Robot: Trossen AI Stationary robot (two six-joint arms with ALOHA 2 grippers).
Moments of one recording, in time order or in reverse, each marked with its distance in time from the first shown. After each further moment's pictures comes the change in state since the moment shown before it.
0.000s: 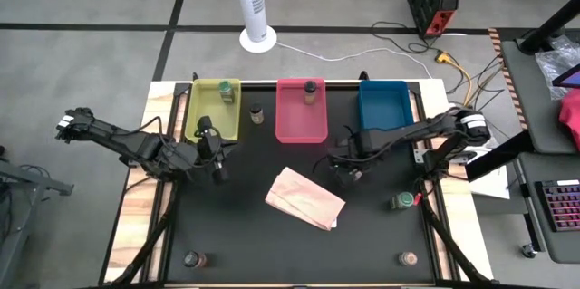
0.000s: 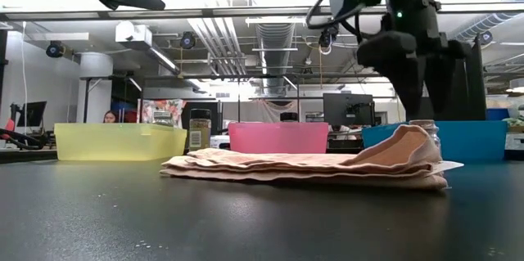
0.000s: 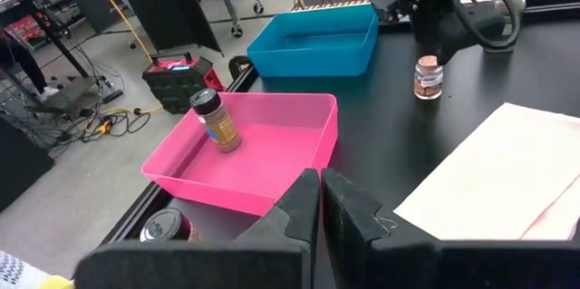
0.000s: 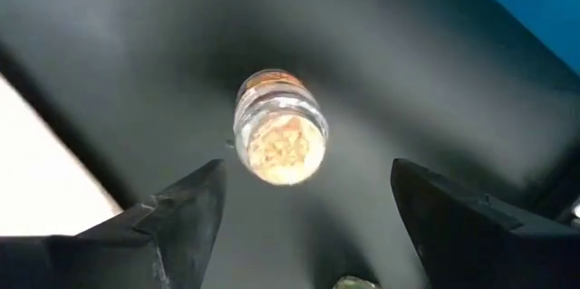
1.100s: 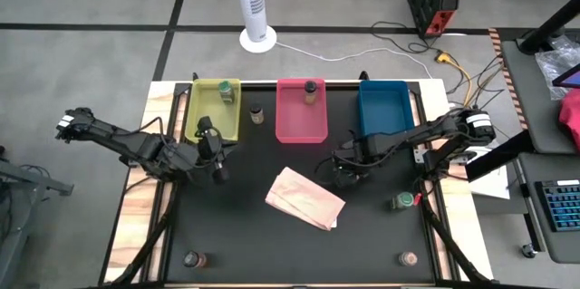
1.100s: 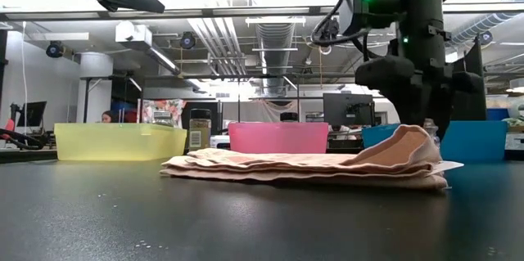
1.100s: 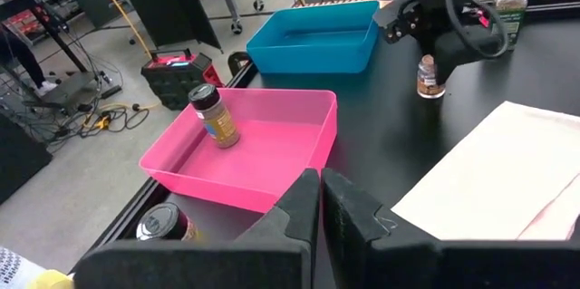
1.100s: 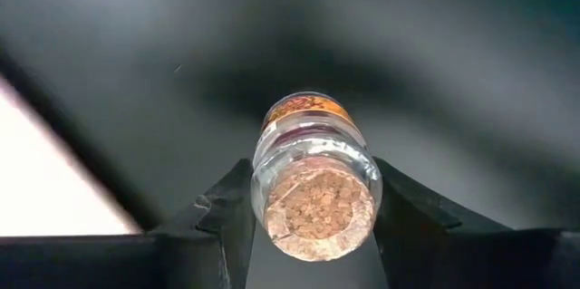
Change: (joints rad) left arm 0.000 0.000 -0.009 0.000 0.000 -0.018; right arm -0.005 -0.046 -0.189 0.295 -0.050 0.078
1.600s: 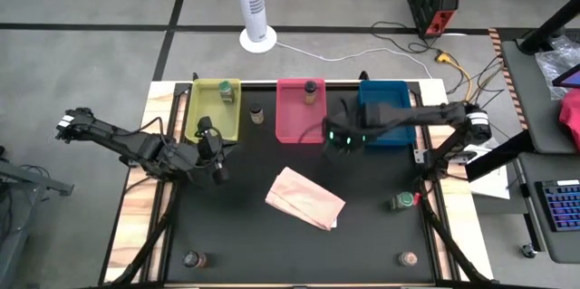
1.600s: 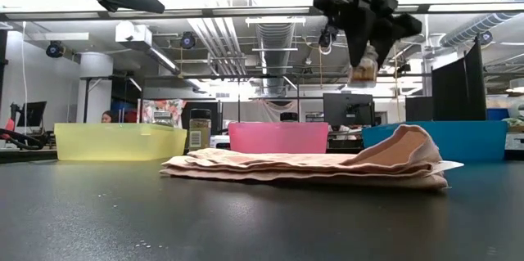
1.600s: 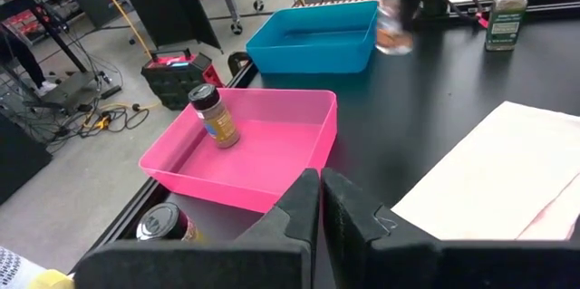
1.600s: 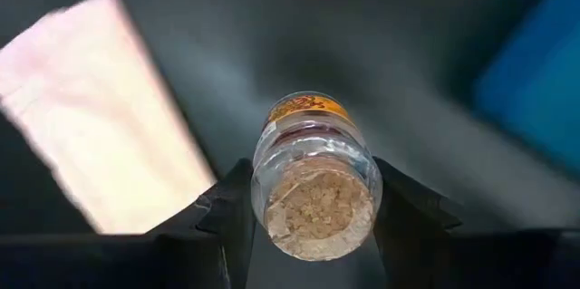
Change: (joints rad) left arm 0.000 0.000 -0.001 0.000 0.000 0.000; right arm -0.147 0.024 0.487 -0.358 0.049 -0.243
